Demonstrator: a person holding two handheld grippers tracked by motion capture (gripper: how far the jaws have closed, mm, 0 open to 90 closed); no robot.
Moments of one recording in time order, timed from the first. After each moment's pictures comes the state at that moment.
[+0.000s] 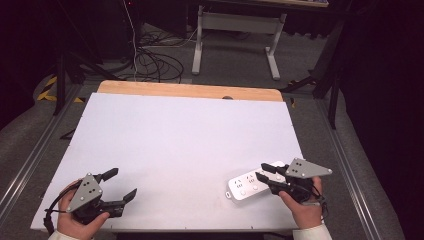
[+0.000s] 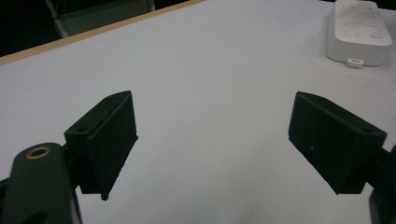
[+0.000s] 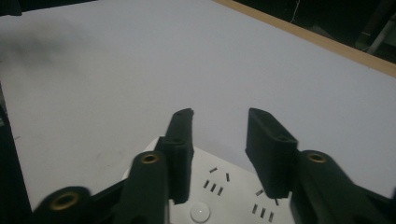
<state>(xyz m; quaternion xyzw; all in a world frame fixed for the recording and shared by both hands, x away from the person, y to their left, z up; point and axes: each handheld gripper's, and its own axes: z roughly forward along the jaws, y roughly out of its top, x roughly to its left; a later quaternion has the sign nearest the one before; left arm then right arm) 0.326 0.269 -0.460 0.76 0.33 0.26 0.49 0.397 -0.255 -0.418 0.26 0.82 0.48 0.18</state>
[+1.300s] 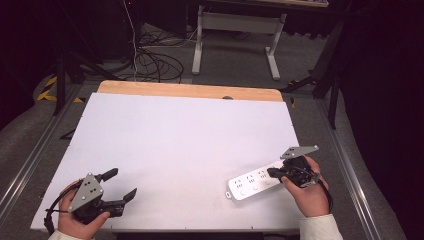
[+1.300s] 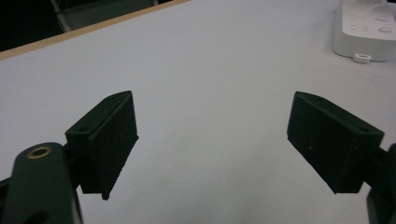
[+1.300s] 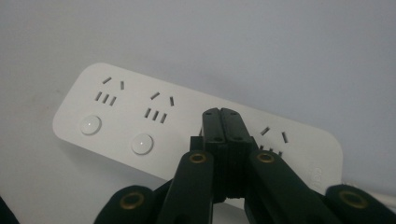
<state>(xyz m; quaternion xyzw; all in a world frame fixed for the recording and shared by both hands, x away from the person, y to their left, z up) 0.327 0.268 -0.462 0.77 0.34 0.26 0.48 0.435 -0.264 -0.420 0.37 0.87 0.30 0.11</state>
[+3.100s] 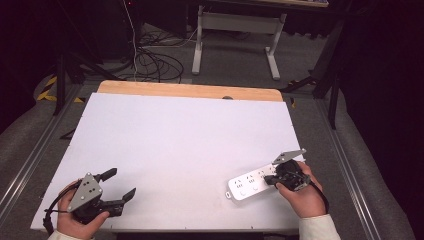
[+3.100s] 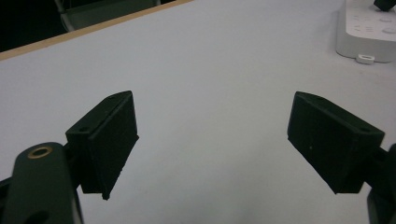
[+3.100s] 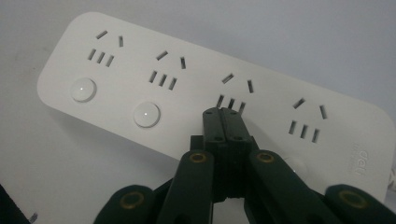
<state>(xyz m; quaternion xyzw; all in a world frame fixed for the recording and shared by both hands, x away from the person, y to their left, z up) 0.327 0.270 -0.462 0.76 0.35 0.26 0.48 0.434 -0.254 -0.438 0.36 0.90 0.25 0.09</state>
